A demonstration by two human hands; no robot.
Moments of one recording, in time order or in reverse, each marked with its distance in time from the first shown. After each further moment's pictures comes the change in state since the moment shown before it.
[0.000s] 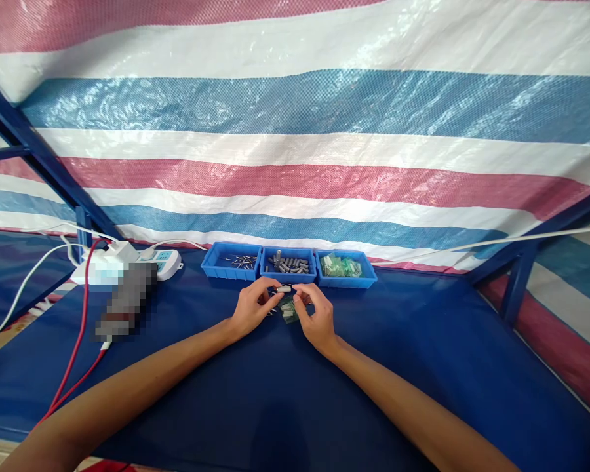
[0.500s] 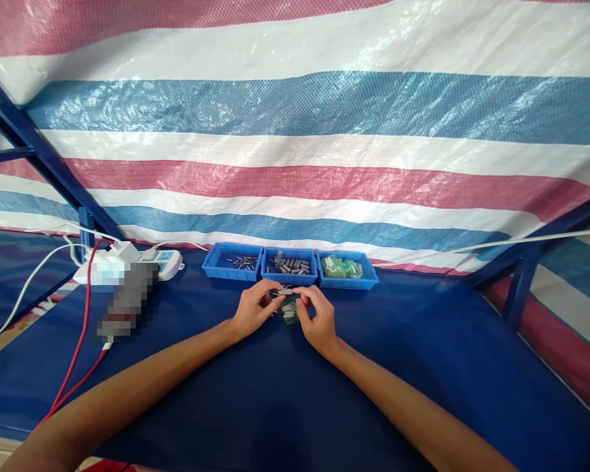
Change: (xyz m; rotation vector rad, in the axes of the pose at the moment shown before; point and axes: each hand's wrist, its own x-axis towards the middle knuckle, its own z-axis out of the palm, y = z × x) left_hand -0.001 -0.001 0.000 0.035 0.002 0.081; right_hand 0.000 0.003 0.001 0.029 0.040 -0.133
